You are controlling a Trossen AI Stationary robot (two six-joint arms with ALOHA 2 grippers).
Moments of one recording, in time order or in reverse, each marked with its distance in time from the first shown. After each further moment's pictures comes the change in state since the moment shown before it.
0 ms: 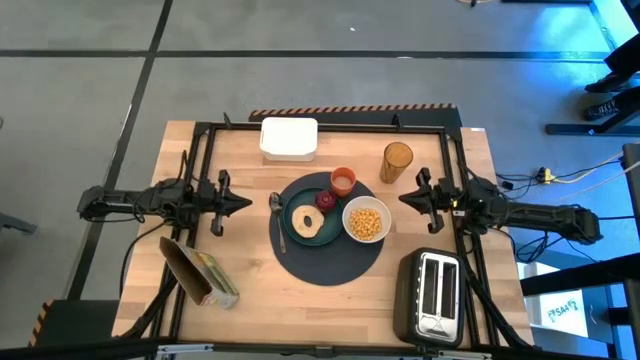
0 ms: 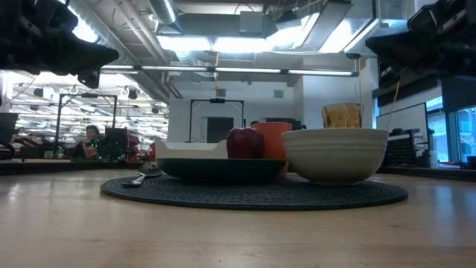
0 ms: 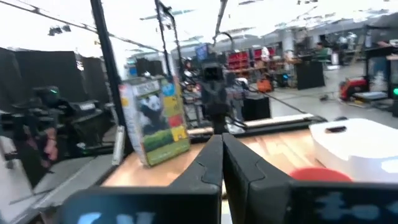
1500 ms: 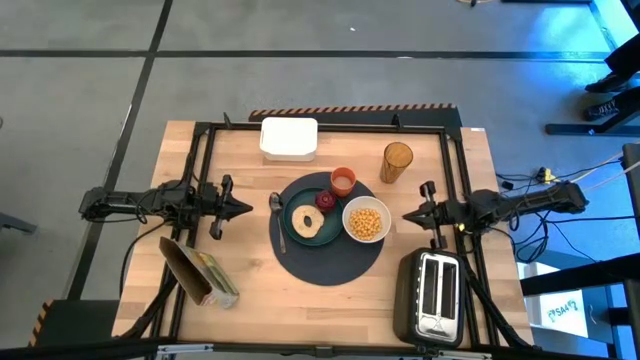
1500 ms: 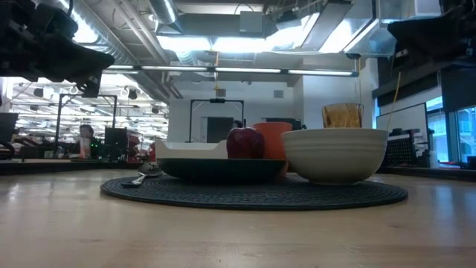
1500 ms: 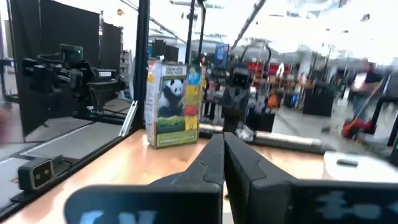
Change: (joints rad) left arm 0.000 -0.028 -0.043 -0.003 0.072 -0.049; right arm 0.403 -0.101 0.000 -0.115 0.306 -0.338
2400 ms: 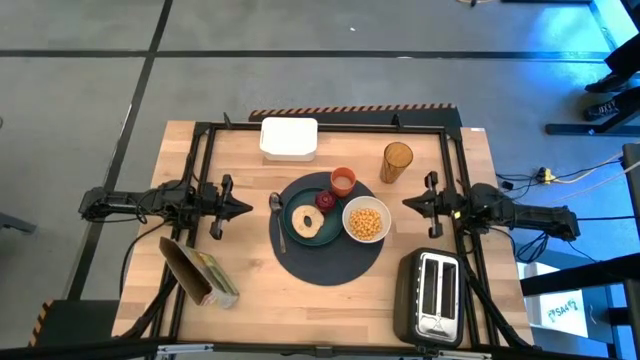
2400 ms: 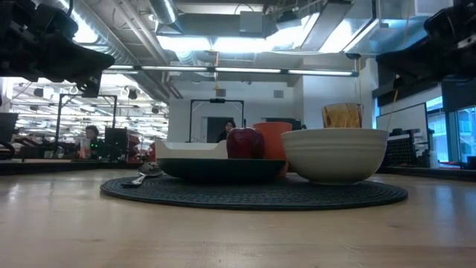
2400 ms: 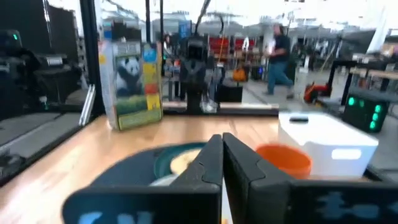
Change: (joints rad) left arm 0.000 0.002 0.000 0.000 -0.002 0.000; right arm -0.275 -0.226 0.000 -0.327 -0.097 0.097
